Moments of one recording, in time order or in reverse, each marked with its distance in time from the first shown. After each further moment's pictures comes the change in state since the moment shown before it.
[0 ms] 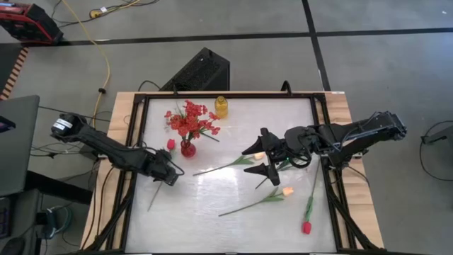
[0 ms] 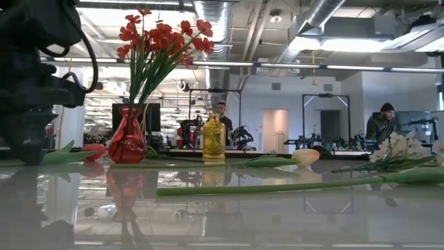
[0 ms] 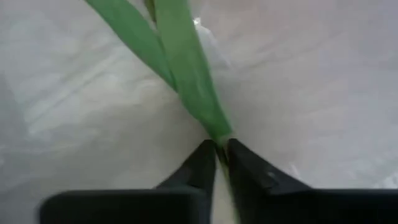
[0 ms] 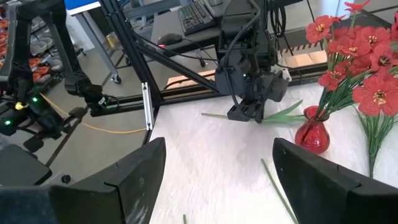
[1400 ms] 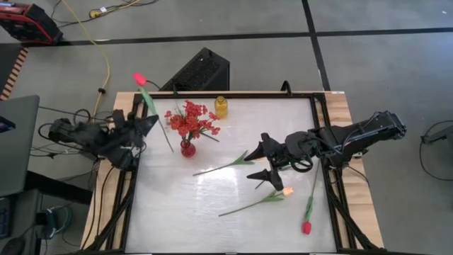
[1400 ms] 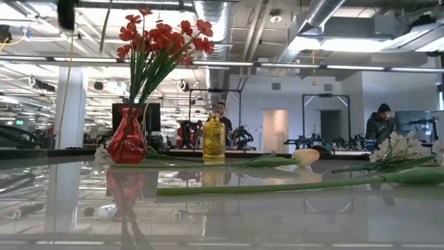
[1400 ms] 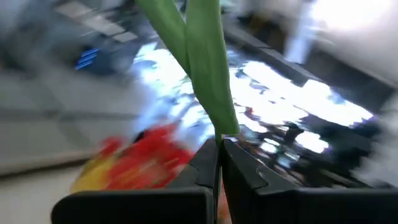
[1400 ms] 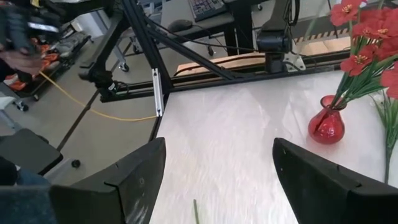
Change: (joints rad) left arm -0.020 -0.880 0.076 0.747 -0.714 0.989; right arm 0.041 0.000 0.000 -0.037 -0.006 0.009
